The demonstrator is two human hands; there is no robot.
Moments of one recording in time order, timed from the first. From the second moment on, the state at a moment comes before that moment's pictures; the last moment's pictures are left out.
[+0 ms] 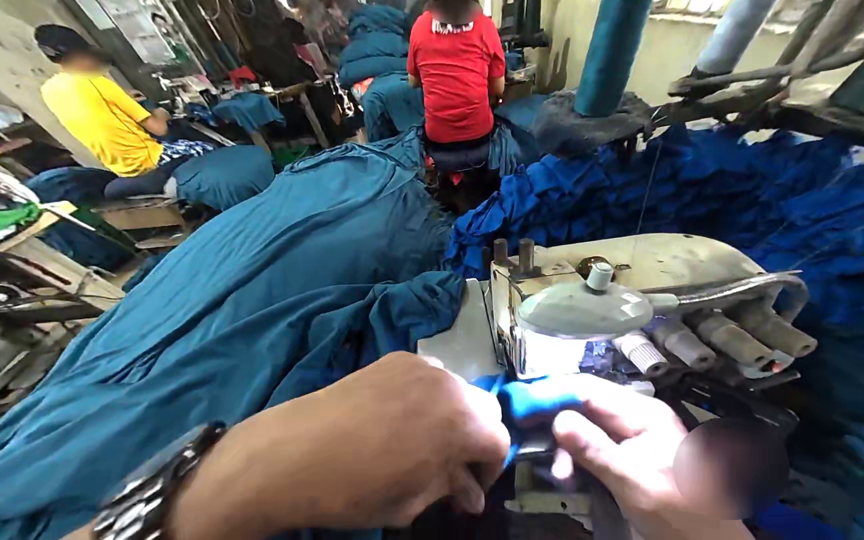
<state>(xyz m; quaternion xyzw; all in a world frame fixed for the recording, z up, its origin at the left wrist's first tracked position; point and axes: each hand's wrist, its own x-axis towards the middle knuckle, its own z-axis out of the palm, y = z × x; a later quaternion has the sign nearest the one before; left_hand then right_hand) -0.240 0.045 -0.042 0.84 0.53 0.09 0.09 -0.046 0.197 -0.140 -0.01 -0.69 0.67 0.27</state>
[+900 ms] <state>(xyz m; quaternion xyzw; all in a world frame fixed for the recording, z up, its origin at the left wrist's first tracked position) -0.208 0.083 -0.010 0.81 0.57 -0.13 0.04 -0.033 0.170 -0.137 -0.06 -0.73 0.61 0.30</state>
